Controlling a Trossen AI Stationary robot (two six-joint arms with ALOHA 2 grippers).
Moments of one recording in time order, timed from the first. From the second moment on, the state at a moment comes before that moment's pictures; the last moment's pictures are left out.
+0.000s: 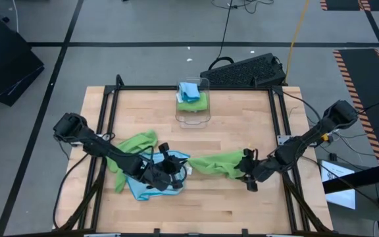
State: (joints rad) left arm -0.48 1.65 1.05 -0.10 -0.81 -0.32; right arm 0.60 1.19 0.36 -0.05 0.32 0.56
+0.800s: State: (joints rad) left arm -0.57 1.60 1.05 -0.10 -0.71 -0.25; right arm 0.63 0.99 0.36 -0.05 0.20 0.35
